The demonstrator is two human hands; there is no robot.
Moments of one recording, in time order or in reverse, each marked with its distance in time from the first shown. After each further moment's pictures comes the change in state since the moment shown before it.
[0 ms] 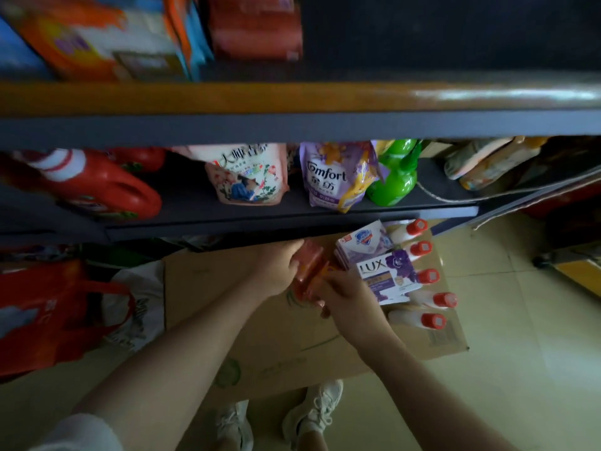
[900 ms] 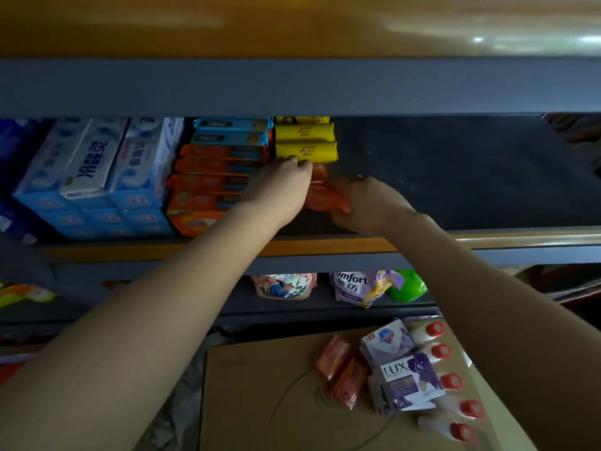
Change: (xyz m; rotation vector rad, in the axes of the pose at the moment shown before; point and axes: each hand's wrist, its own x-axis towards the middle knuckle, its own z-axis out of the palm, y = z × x) left_hand 0.000 0.145 -0.273 0.803 0.493 0.089; right_hand 0.107 -0.236 -0.103 -0.982 0.181 -0.670
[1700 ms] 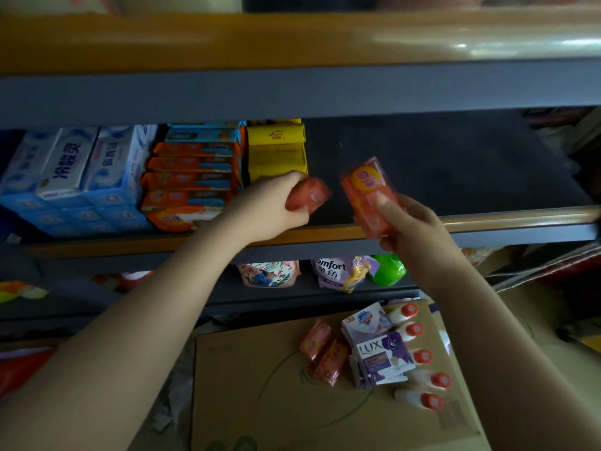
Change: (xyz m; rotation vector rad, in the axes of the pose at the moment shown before) left_hand -0.032 0.024 -0.010 -0.585 -0.076 0.014; right_hand -0.112 0.022 -0.016 1.461 0.212 0.490
